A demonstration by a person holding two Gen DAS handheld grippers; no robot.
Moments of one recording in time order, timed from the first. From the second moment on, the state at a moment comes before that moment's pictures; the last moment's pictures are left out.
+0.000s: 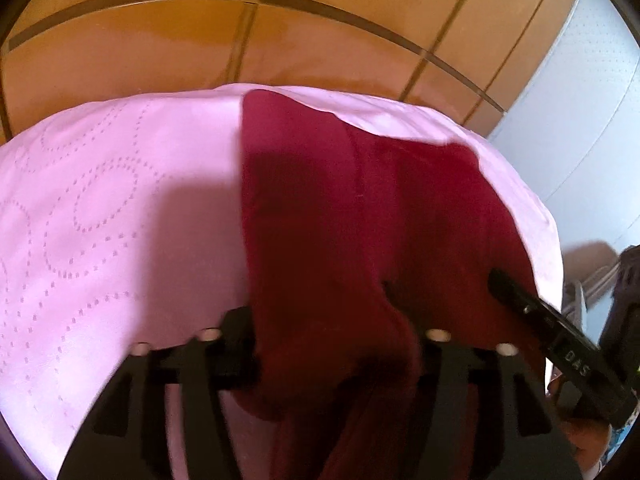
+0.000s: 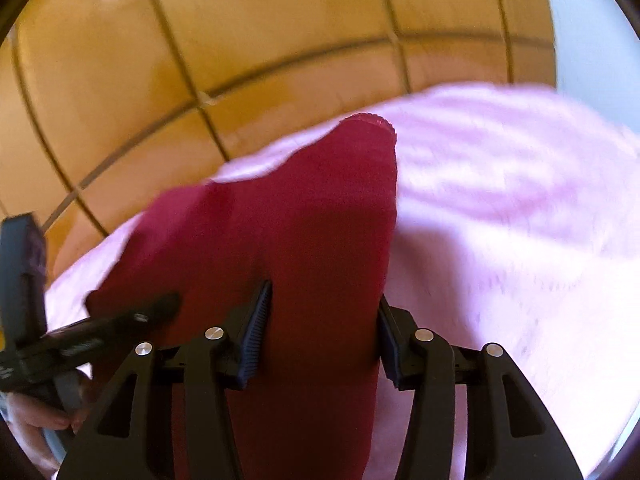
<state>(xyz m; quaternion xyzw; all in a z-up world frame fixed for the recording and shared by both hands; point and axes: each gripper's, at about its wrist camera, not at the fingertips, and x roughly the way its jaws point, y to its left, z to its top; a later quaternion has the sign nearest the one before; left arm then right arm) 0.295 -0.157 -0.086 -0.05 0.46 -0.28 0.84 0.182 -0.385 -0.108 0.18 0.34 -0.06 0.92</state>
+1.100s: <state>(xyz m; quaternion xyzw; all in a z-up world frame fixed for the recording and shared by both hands) 0.312 -0.201 -0.076 0.08 0.37 -0.18 0.91 0.250 -0.421 -0.117 0.09 0.37 -0.18 0.91</state>
